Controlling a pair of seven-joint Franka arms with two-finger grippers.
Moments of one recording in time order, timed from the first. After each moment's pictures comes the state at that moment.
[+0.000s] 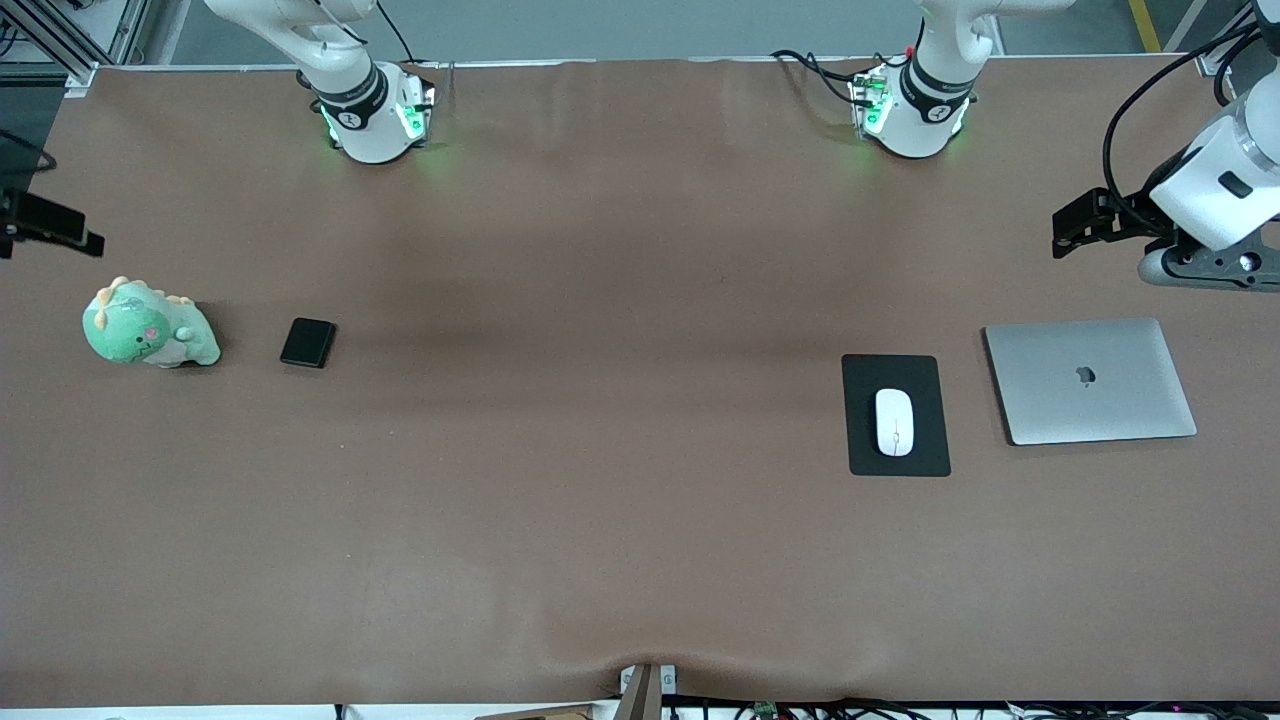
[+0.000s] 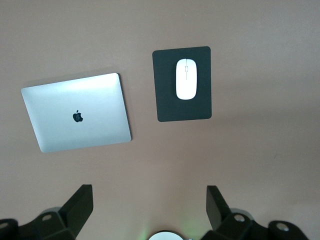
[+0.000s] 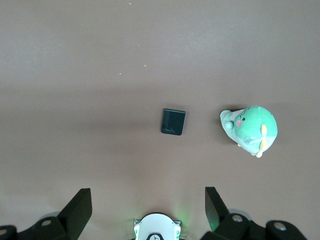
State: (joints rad) left arm -0.06 0.02 -0.06 -1.55 0.02 1.47 0.00; right arm -0.01 0.16 -0.09 -1.19 0.05 1.19 -0.09
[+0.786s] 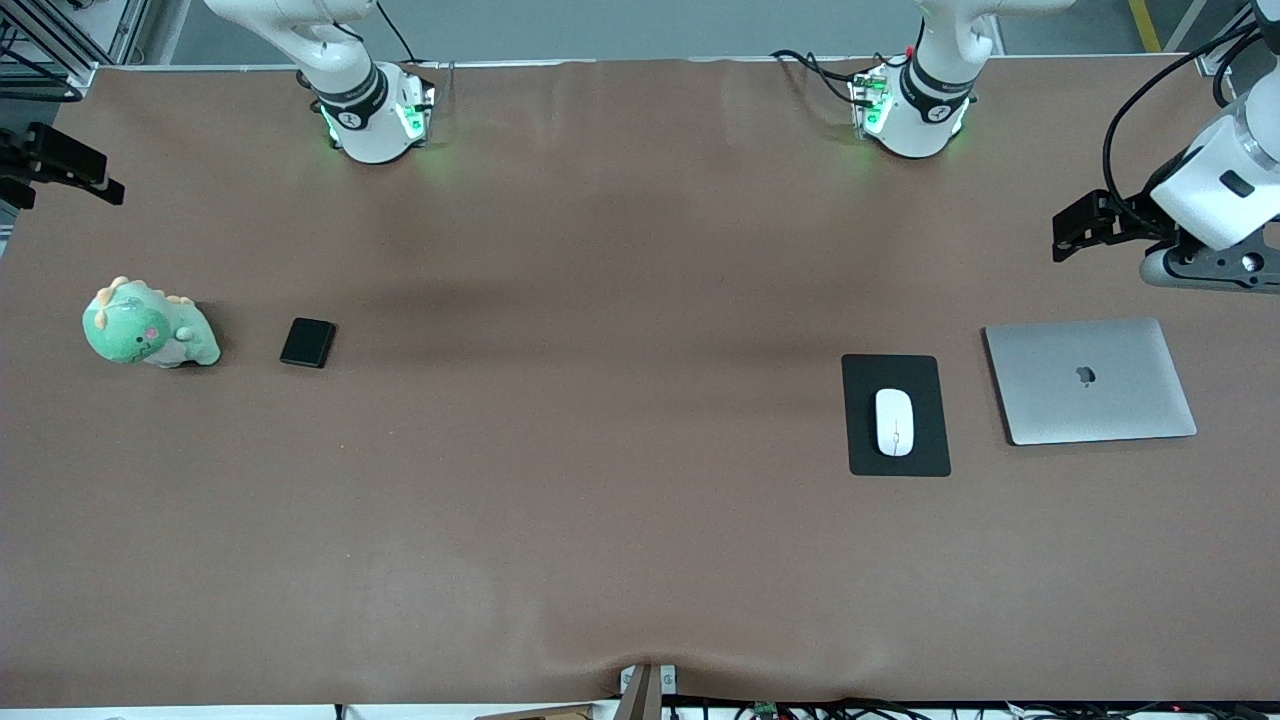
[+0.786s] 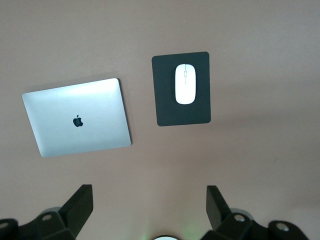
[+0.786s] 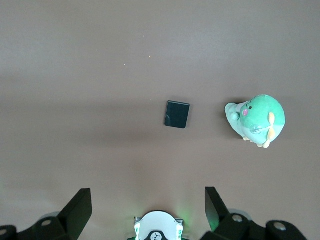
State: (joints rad) left arm -0.06 0.02 -0.06 -1.55 0.02 1.49 0.00; right arm -0.01 -0.05 -0.08 -1.49 0.04 1.32 -0.09
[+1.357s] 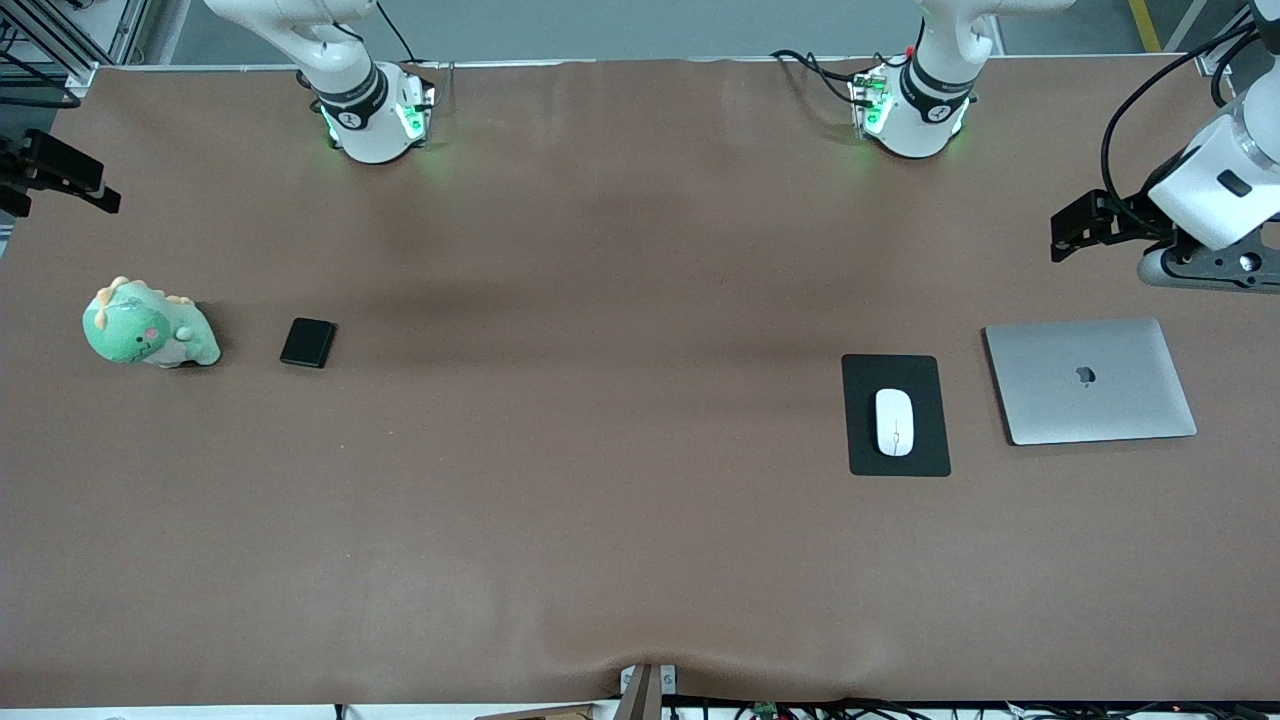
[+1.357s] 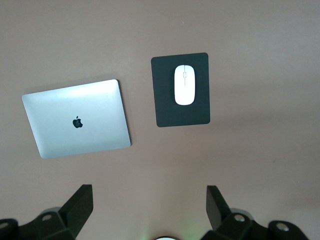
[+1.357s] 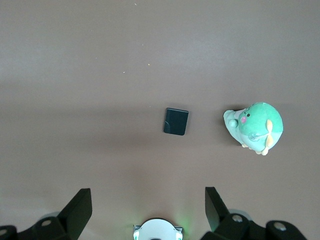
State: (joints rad) left arm -0.07 0.02 -0.06 -1.55 0.02 1.49 0.00; right arm -0.01 -0.05 -0.08 -1.49 0.04 1.34 -0.09
